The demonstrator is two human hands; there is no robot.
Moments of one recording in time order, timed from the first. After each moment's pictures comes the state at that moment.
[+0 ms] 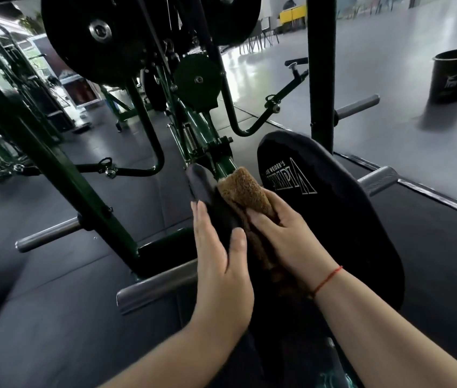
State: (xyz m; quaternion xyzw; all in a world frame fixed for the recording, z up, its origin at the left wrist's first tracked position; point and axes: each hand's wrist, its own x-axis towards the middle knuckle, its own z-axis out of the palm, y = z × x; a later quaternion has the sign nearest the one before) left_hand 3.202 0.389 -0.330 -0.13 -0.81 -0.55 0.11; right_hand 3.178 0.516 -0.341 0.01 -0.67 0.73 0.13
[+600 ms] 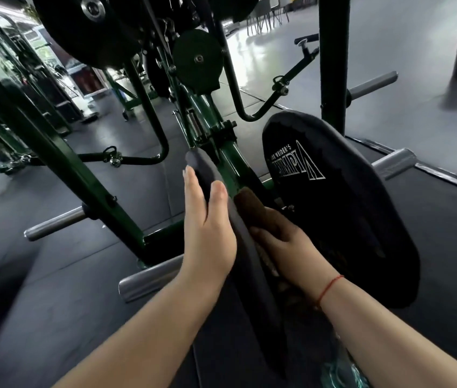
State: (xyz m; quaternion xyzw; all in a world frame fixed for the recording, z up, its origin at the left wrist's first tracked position) left_hand 3.162 0.394 -0.311 -0.08 -0.80 -0.59 0.10; right_hand 3.169 0.511 -0.398 -0.04 -0.71 0.70 0.09
